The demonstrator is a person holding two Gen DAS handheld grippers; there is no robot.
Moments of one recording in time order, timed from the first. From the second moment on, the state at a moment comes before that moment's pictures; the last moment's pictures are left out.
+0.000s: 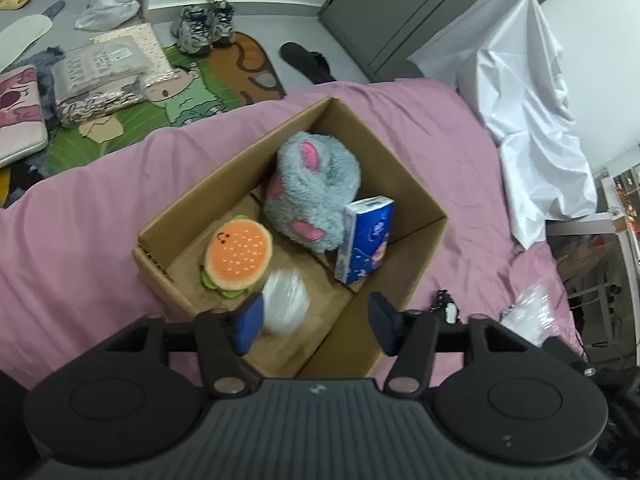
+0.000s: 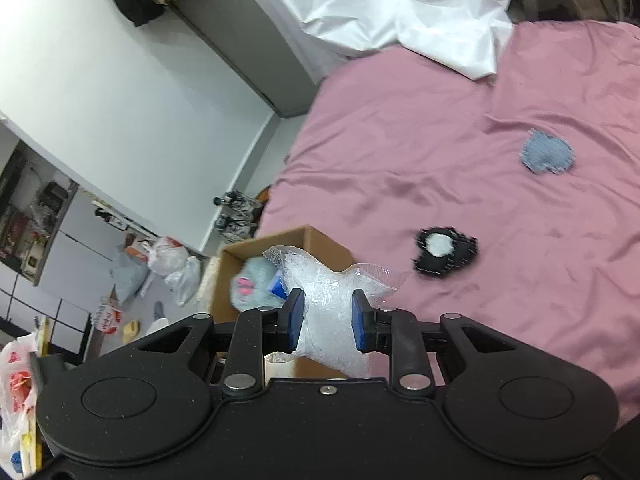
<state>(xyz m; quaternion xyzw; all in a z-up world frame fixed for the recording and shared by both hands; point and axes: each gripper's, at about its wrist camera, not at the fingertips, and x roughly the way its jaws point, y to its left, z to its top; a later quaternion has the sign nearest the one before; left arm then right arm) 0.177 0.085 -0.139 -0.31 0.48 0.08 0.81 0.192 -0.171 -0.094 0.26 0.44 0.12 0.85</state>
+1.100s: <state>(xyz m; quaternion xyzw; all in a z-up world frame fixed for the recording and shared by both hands) 0.157 0.121 -0.094 -0.28 0.46 0.13 0.84 0.194 -0.111 -0.101 0.26 0.46 0.15 0.84</state>
